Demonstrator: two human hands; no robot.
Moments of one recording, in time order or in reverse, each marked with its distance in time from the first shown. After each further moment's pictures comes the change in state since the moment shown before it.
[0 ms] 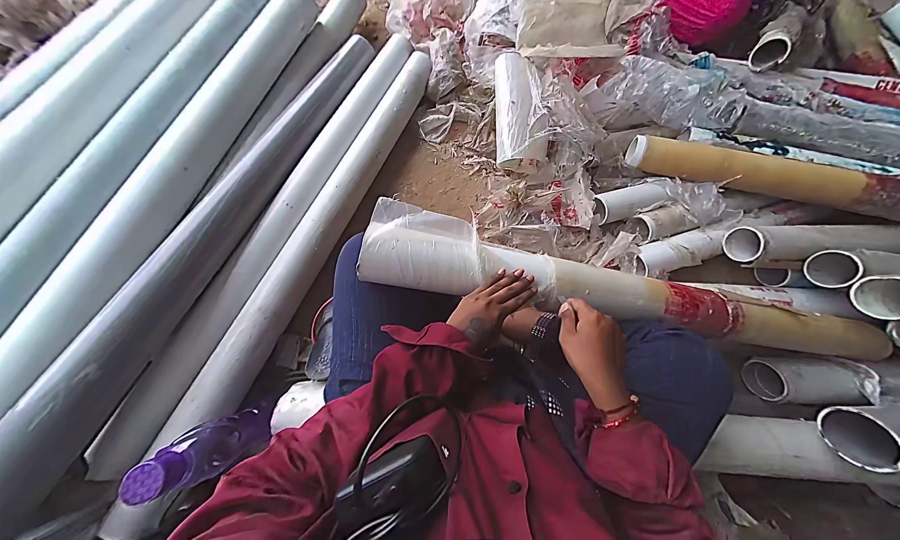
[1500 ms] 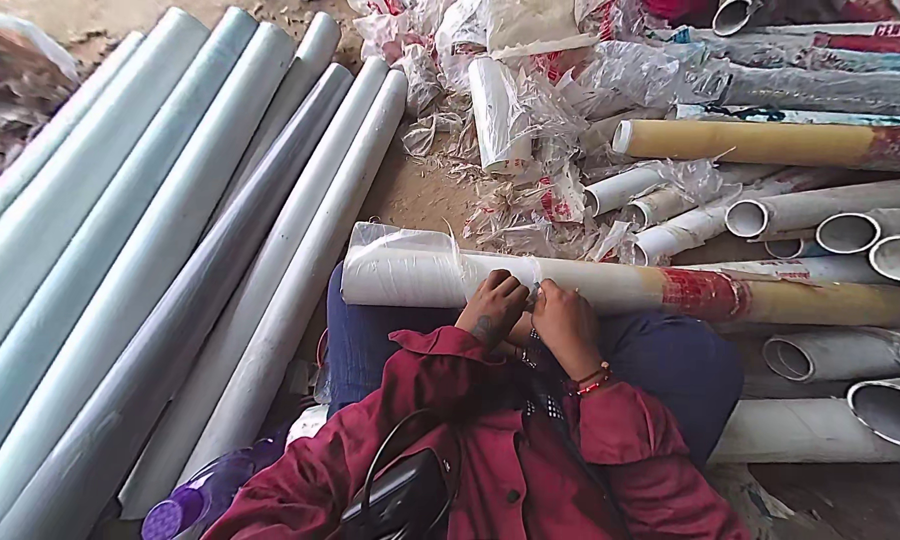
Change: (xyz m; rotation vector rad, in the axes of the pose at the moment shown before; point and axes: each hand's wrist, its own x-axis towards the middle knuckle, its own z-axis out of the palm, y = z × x) left_hand 0.038 0.011 0.001 -0.005 -0.051 -0.086; right_hand 0.031 -0.026 -0.012 -0.086 -0.227 0.019
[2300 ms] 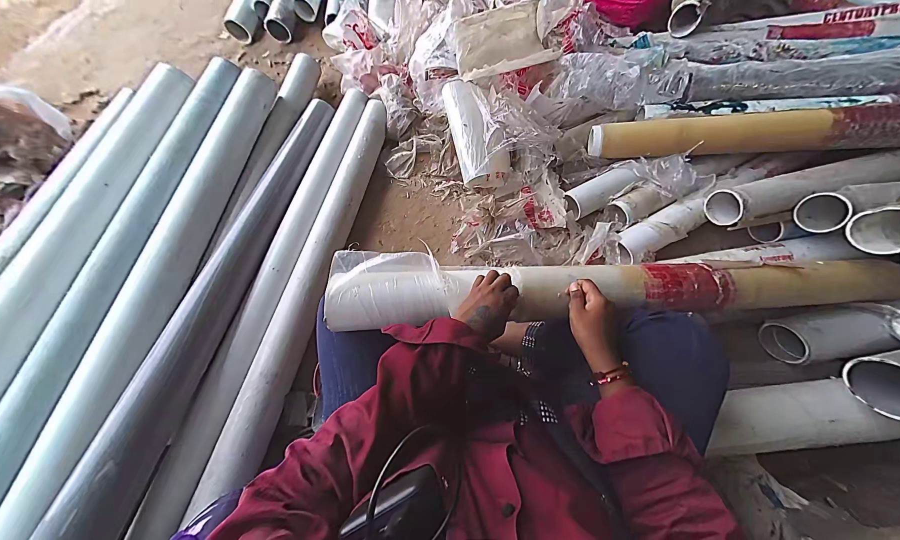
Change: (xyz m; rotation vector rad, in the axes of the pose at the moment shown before) left_hand 0.042 0.012 -0.021 -0.043 -0.492 -0.097; right_hand 0.035 0.090 0.040 0.580 0.478 0.003
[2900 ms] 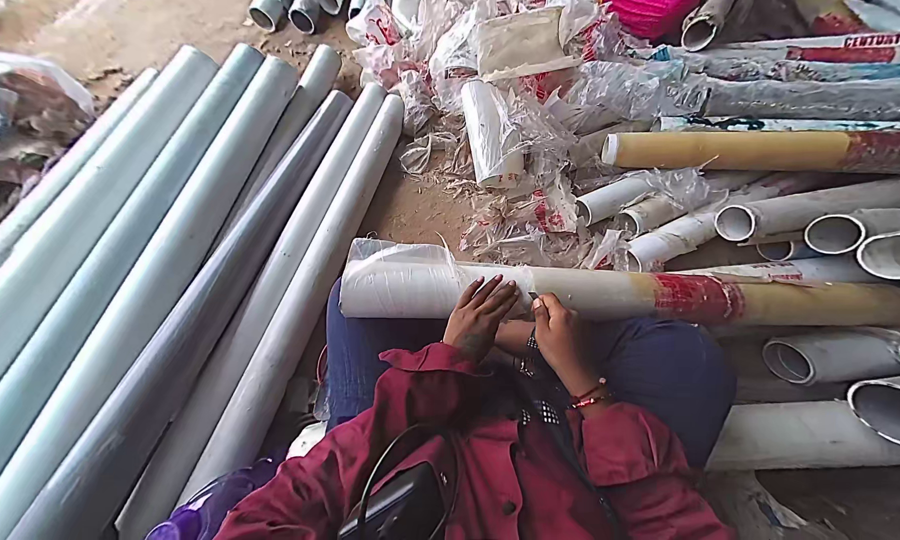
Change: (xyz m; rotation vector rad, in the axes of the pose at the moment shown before) left_hand -0.036 -0.032 0.056 0.321 0.671 0.123; right_hand -0.038 -0.049 0.018 -0.211 -0.174 -0.188
